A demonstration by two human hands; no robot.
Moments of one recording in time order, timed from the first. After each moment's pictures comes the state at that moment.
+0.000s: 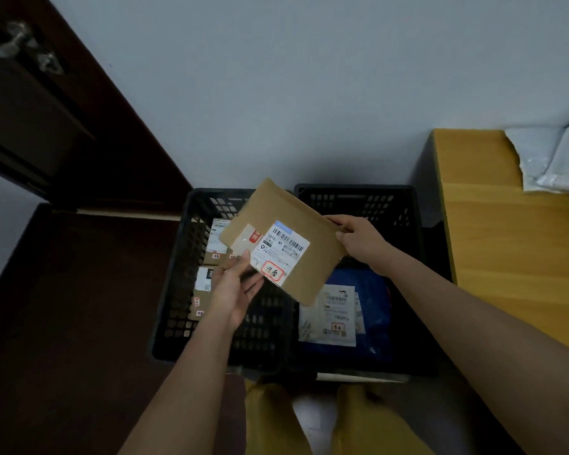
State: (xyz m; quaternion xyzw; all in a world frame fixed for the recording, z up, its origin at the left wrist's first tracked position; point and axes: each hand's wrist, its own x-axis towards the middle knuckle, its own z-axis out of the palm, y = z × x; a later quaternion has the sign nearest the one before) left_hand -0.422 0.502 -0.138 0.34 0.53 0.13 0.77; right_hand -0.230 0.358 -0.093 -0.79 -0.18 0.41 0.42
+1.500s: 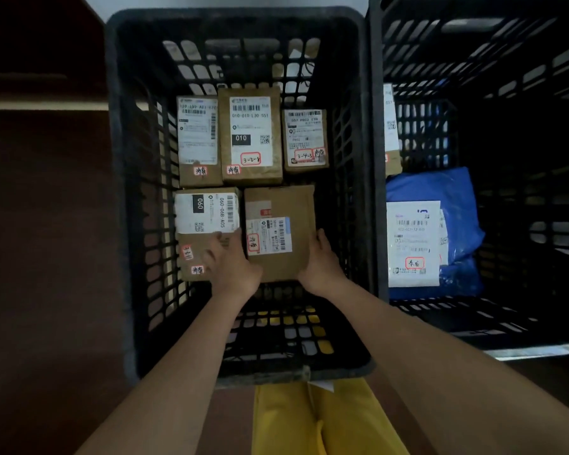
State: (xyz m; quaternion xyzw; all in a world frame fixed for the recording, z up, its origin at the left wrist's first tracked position) left_hand -0.490 0.609 -0.407 0.75 0.48 -0.27 0.37; right_hand -0.411 0.478 -0.437 -0.83 -0.06 0.54 0.16
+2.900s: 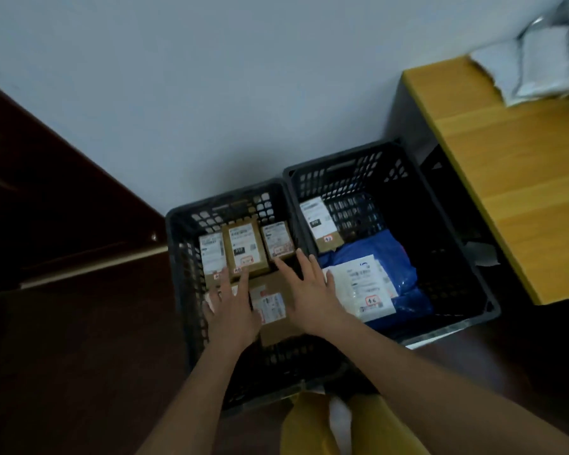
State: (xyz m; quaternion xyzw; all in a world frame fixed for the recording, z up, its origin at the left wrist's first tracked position) left_hand -0.472 0.605 -0.204 0.91 0.28 -0.26 0.17; right_hand -0.397 0.462 -0.204 -0.89 -0.25 0.34 0.15
